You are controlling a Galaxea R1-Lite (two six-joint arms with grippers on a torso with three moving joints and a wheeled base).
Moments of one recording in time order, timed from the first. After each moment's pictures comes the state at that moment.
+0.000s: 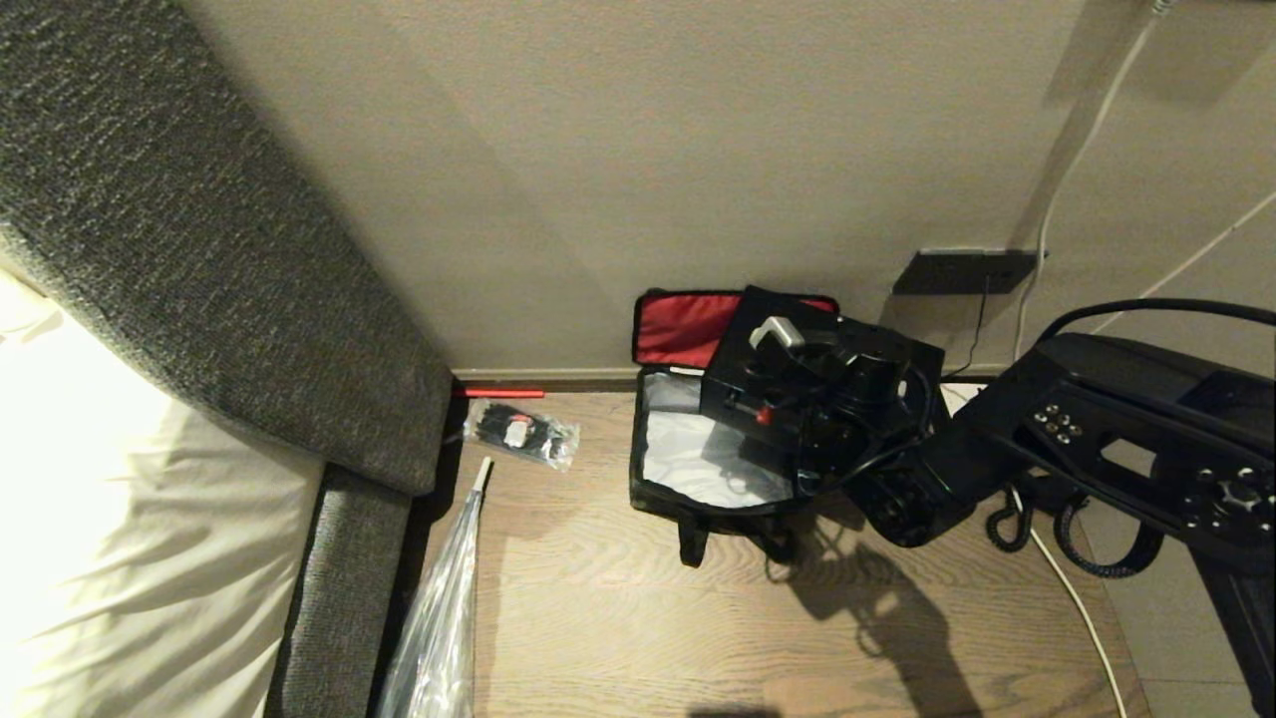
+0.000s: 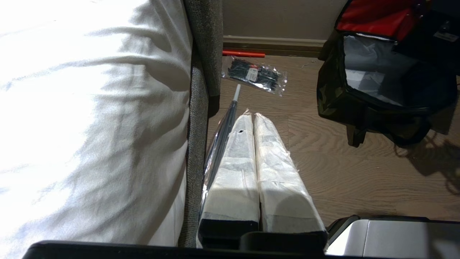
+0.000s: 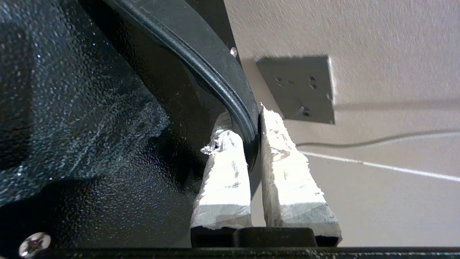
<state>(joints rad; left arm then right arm) 0.00 0.00 0.00 0.00 0.00 0.00 0.48 2.29 -1.17 -1.30 -0.87 -1.21</state>
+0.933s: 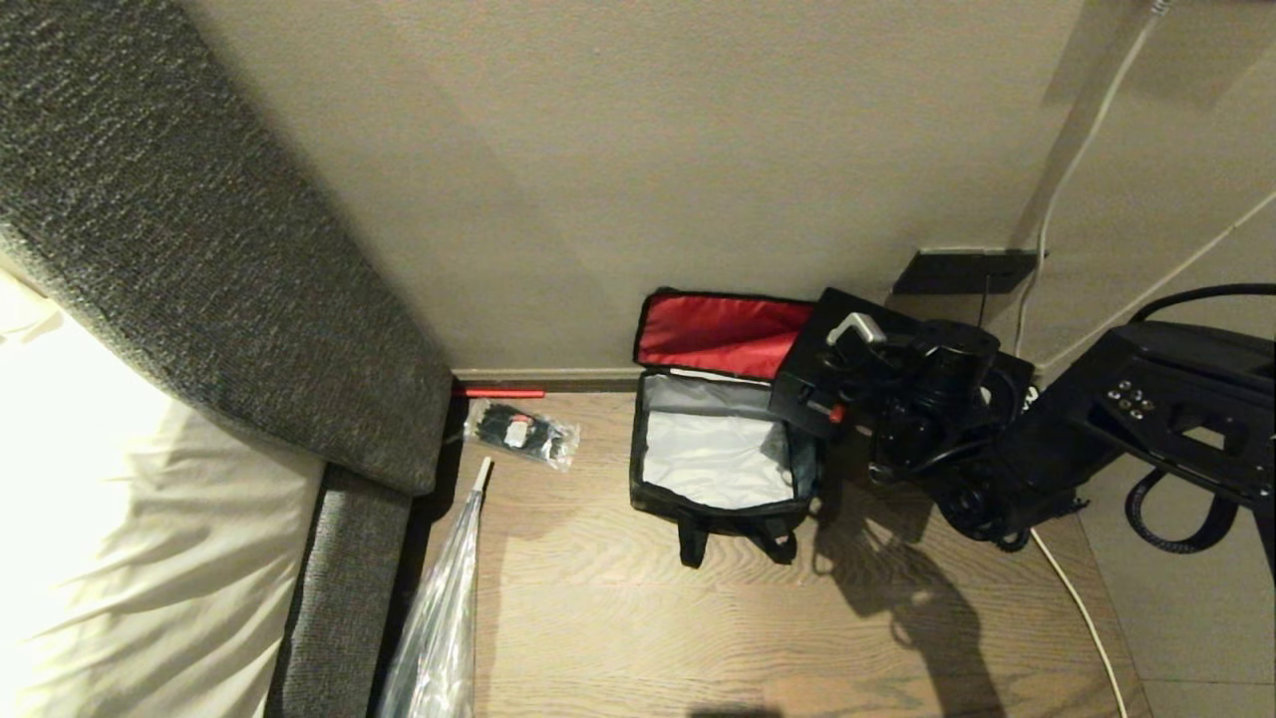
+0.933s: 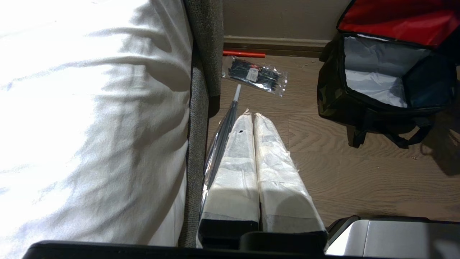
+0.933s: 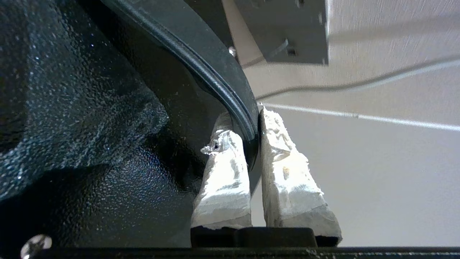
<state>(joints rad) 0.00 0.00 0.00 0.00 0.00 0.00 0.31 2.23 -1.04 -1.33 -0.86 -1.18</state>
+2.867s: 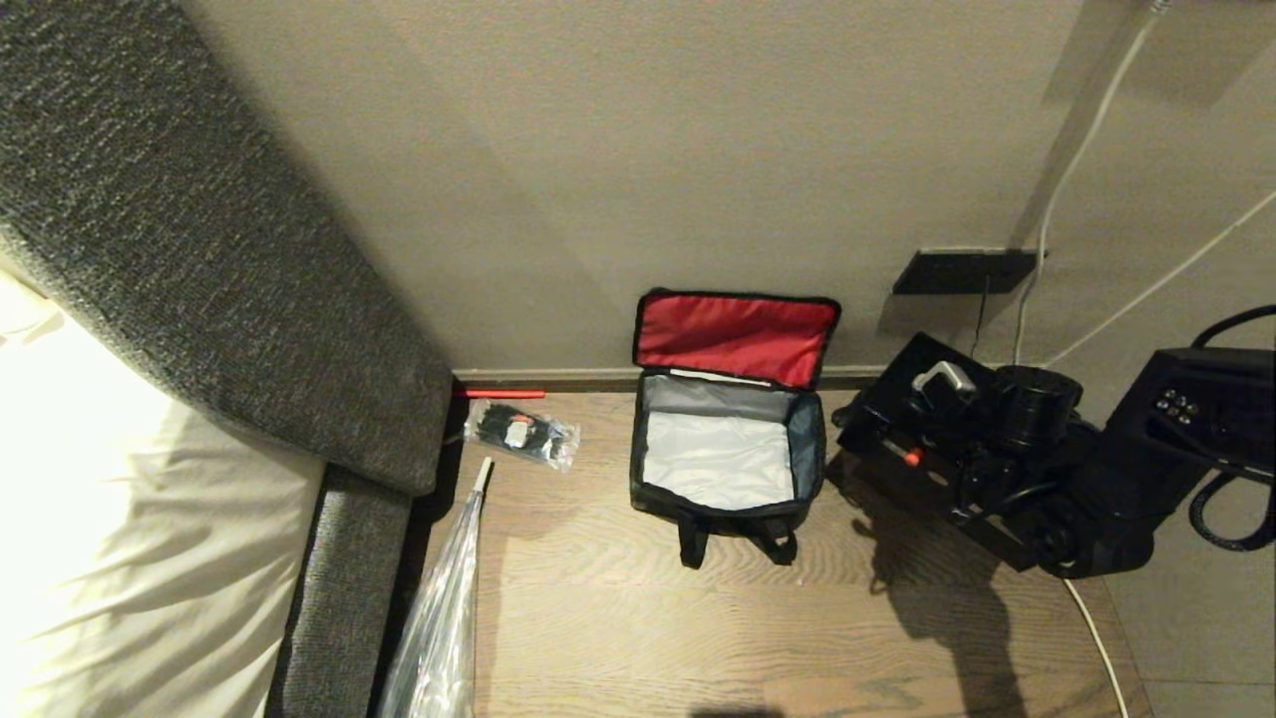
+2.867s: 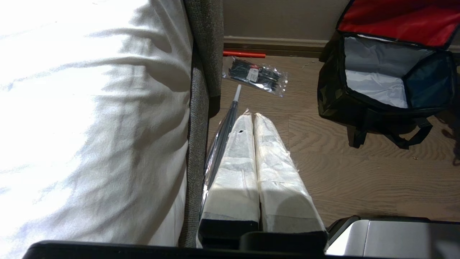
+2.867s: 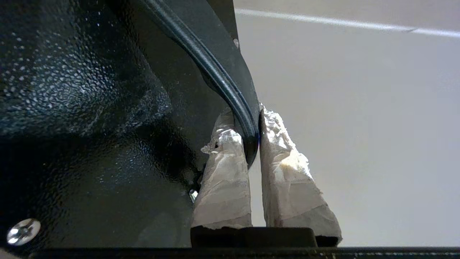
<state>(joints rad) 0.00 0.00 0.00 0.00 0.00 0.00 0.10 2.25 -0.82 -1.36 -0.84 -1.08</state>
